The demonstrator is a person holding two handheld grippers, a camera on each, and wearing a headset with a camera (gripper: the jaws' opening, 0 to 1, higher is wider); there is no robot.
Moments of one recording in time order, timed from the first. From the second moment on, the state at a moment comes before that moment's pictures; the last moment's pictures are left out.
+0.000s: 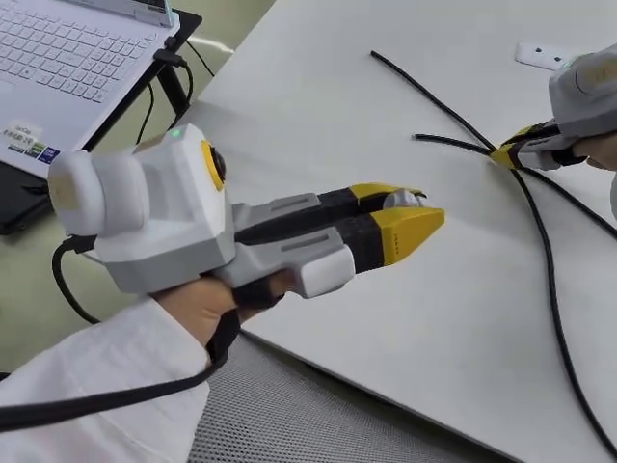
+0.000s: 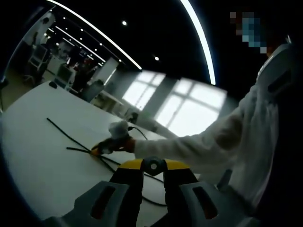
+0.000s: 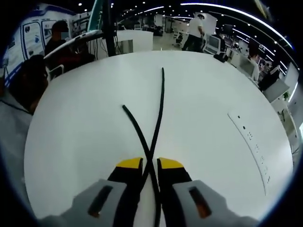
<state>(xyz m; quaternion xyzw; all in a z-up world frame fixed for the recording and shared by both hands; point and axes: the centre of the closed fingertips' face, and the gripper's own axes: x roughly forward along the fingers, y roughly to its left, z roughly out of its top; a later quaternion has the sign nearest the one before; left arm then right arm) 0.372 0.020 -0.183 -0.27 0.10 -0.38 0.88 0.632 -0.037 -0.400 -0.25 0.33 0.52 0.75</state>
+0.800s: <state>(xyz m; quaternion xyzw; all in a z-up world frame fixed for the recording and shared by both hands) 0.427 -0.029 -0.241 -0.12 0.16 -0.46 0.86 0.521 -0.134 -0.295 -0.14 0.23 0.46 0.84</state>
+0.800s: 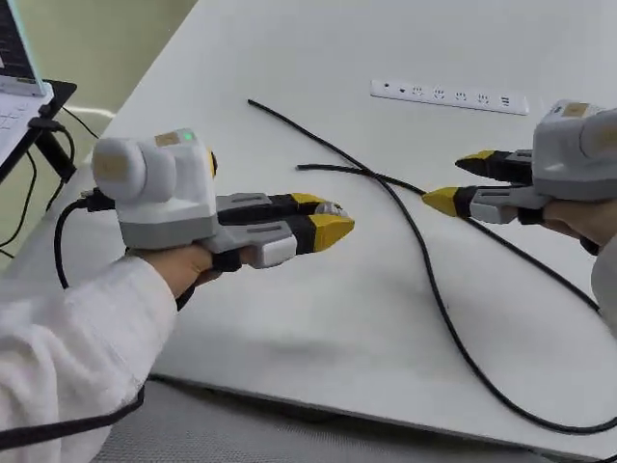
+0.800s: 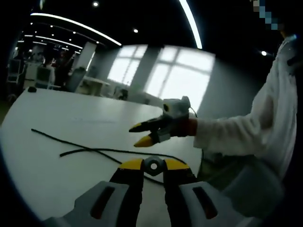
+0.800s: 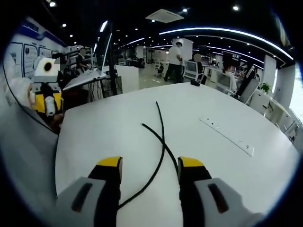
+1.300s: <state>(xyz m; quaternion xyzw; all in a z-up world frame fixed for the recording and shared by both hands) 0.456 -0.060 -0.351 0.01 0.22 -0.45 0.86 0.428 -0.217 -0.300 -0.07 0.25 0.36 0.90</state>
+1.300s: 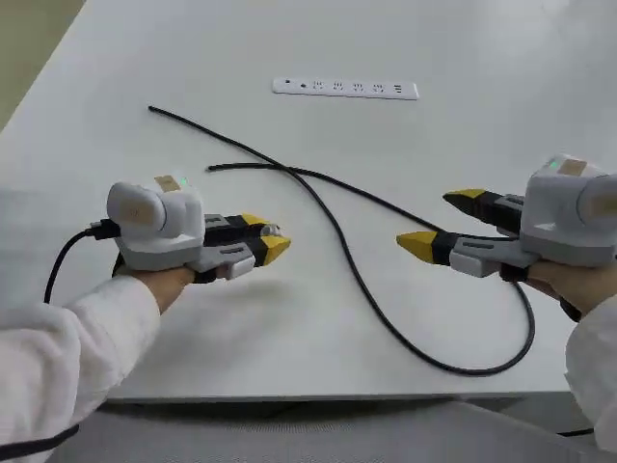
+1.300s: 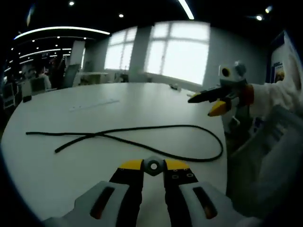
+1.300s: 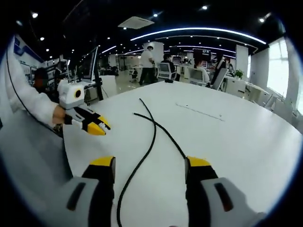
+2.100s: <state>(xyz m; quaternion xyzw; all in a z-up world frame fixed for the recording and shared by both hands) 0.447 -0.072 -0.403 0.06 0.27 -0.45 0.85 0.354 -0.289 -0.325 -0.01 0.28 0.27 0.92</state>
